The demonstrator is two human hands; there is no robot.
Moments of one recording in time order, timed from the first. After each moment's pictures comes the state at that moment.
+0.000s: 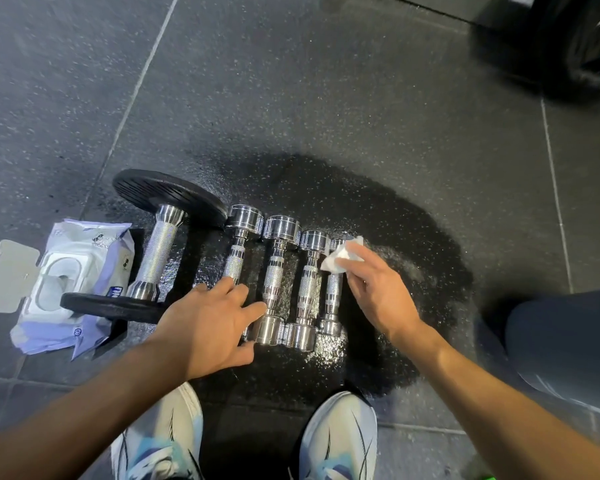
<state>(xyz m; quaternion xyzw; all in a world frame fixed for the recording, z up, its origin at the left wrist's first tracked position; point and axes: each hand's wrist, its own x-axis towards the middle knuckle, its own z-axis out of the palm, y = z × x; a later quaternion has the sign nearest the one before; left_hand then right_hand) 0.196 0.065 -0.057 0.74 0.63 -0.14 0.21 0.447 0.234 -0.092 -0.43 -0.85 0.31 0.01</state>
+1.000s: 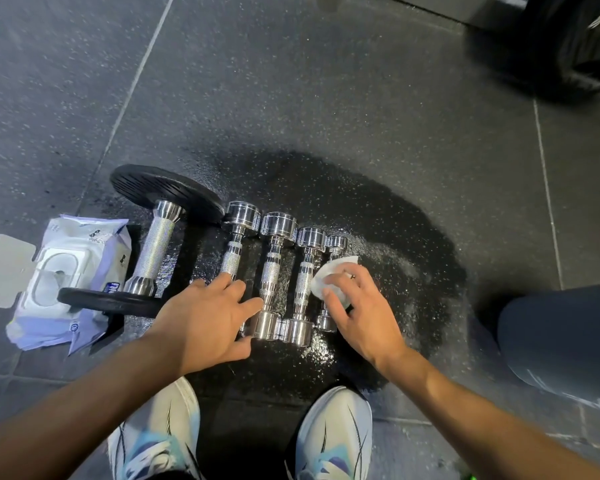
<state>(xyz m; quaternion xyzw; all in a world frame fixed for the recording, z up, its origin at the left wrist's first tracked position) 0.195 0.064 -0.058 0.74 0.62 -0.14 0.21 0.445 0.186 -0.086 -0.43 -0.85 0.29 0.05</state>
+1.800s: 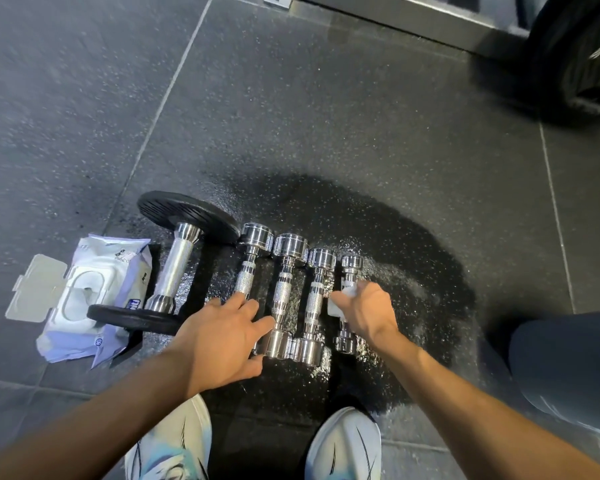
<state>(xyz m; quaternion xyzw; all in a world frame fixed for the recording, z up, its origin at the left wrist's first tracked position) 0.197 0.065 -0.057 0.74 0.62 -0.16 0.21 0.406 0.221 -0.092 -0.64 -0.68 0.35 -0.08</state>
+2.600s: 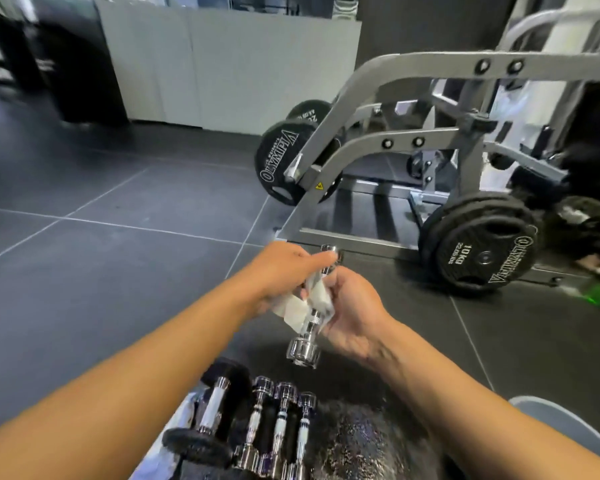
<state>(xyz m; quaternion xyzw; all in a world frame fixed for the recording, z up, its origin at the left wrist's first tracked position) 0.231 0.141 0.377 0.44 0.68 0.43 0.39 0.363 0.183 0.348 -0.25 -0.35 0.86 0.26</state>
